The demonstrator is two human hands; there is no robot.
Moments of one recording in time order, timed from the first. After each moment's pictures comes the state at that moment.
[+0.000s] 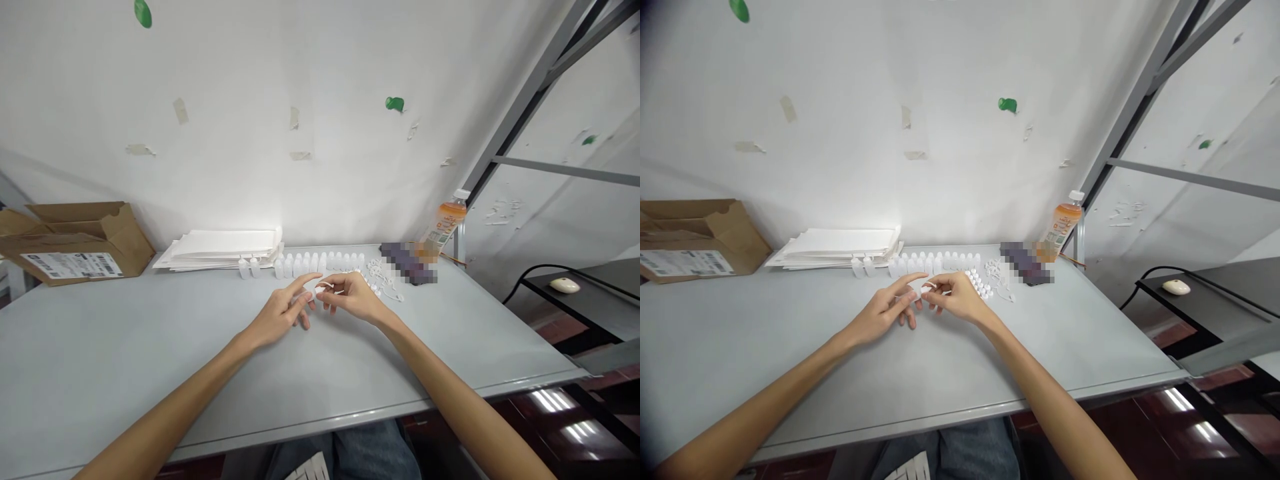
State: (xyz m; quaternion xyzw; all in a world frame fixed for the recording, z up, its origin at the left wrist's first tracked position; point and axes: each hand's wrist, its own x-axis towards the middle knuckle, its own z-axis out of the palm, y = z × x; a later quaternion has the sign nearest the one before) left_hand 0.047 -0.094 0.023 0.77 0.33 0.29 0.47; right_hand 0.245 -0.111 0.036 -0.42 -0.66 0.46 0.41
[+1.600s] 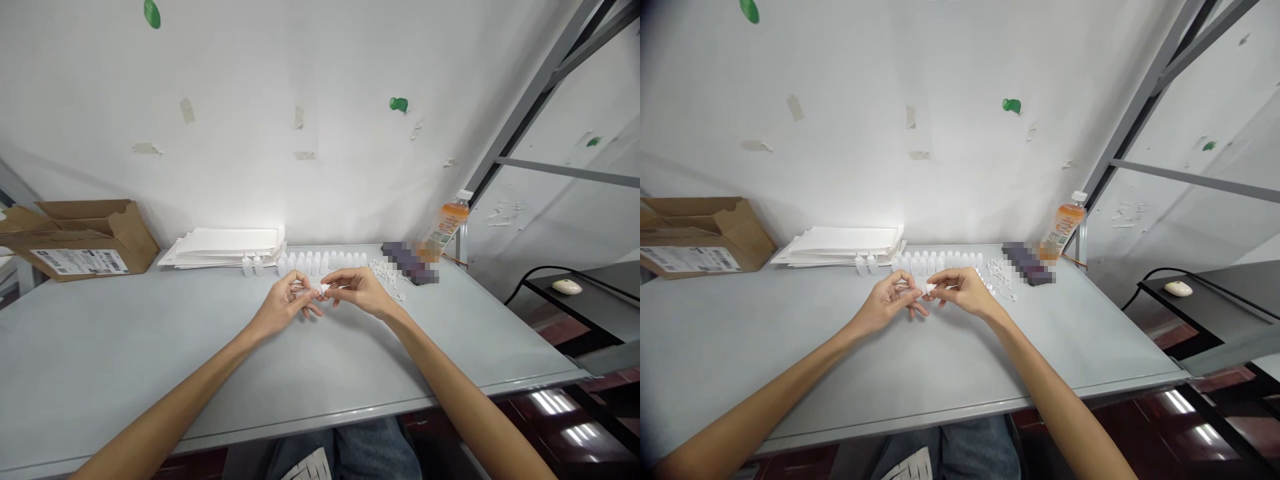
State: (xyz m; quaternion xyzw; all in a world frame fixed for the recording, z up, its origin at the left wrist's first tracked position) left_hand 0.051 -0.089 0.020 0.68 0.30 0.37 0.56; right_hand 0.254 -0.109 0.039 -0.38 -0.64 0.49 0.45
